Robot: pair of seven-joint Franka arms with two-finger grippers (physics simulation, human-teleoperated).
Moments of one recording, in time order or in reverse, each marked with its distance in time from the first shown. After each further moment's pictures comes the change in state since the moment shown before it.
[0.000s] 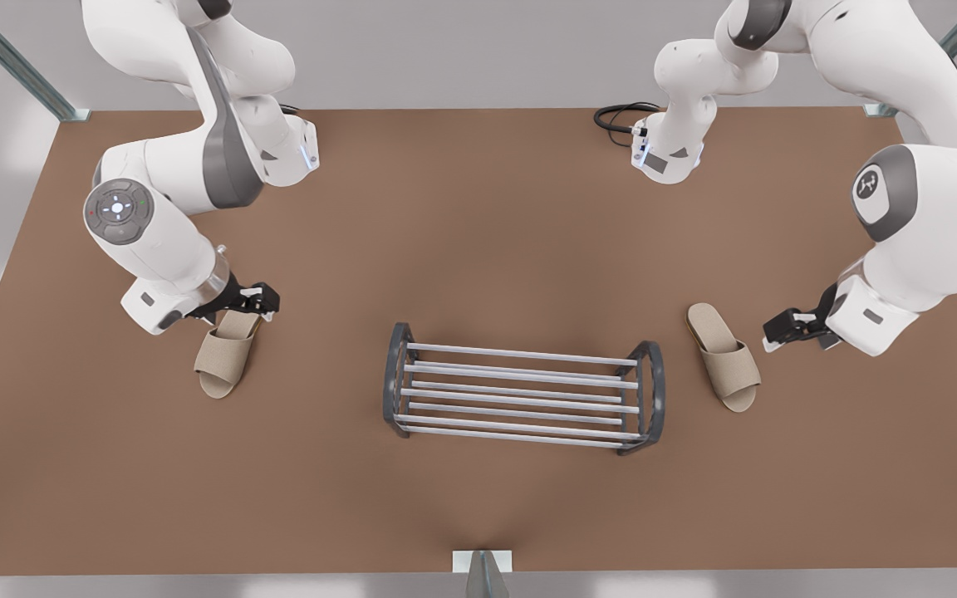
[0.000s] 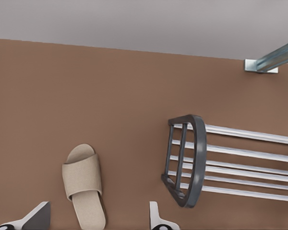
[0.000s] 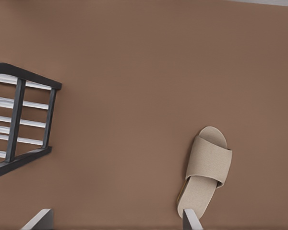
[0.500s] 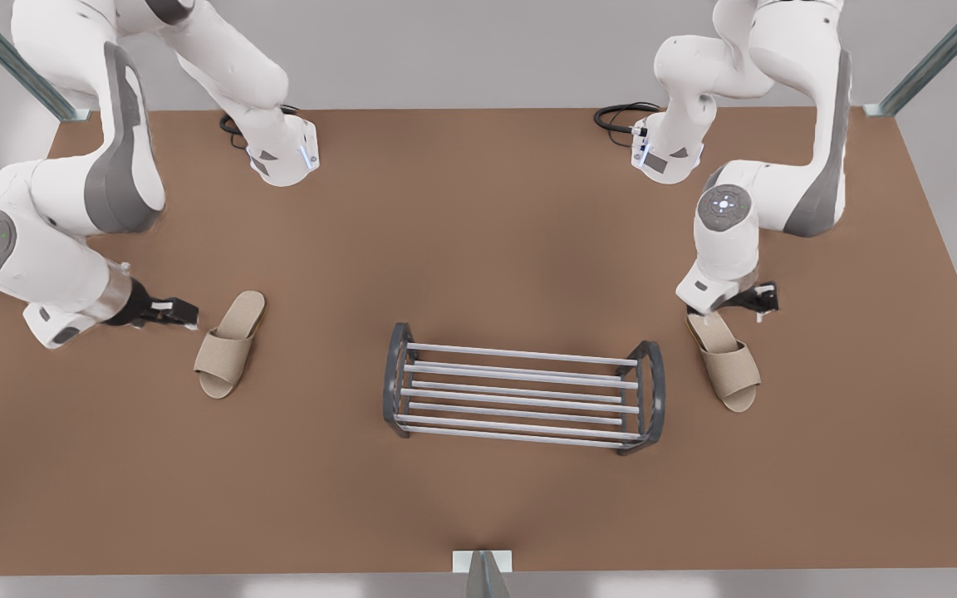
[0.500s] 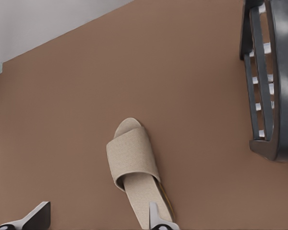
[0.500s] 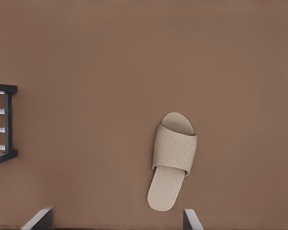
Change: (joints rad) left arm -0.210 -0.326 0.004 -0.942 0.713 0.548 -0.364; right arm -0.816 0.037 0.703 -0.038 -0.087 -0.030 -0.060
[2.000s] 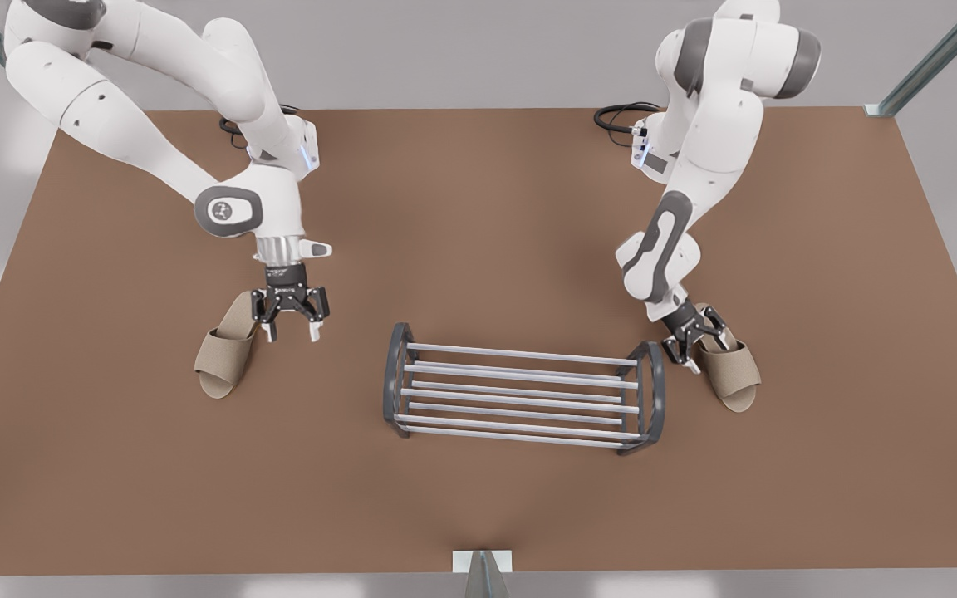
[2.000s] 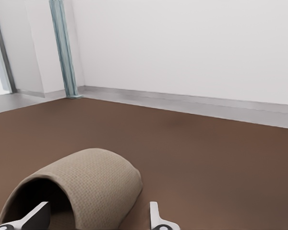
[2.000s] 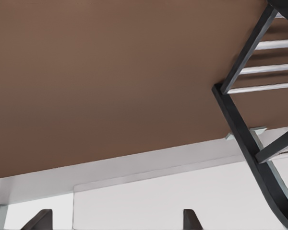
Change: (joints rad) left arm -0.193 0.565 0.171 -0.135 1.466 -0.094 -2.436; right arm -0.575 0.619 0.693 -0.954 -2.221 0.689 -1.240
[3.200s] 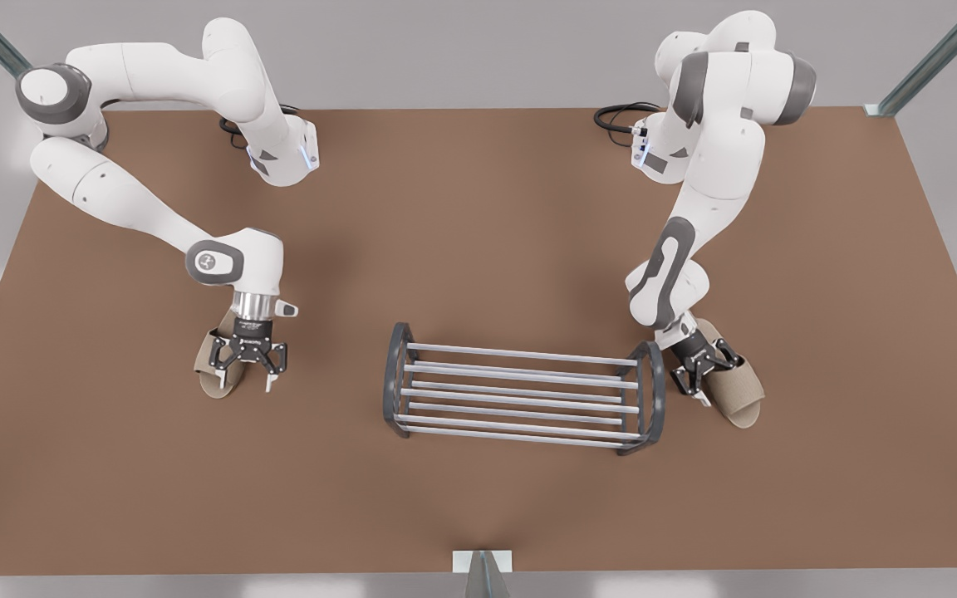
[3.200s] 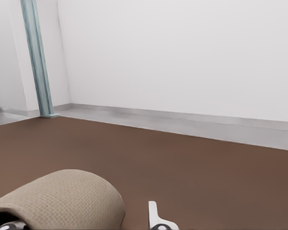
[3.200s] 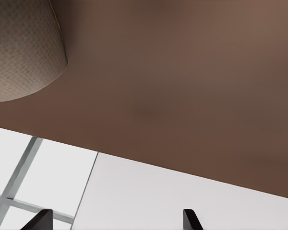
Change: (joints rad) left arm 0.061 0.125 0.015 0.190 0.119 -0.002 0.000; right arm -0.006 0.443 -0.273 0.128 -0.537 -0.262 -0.472
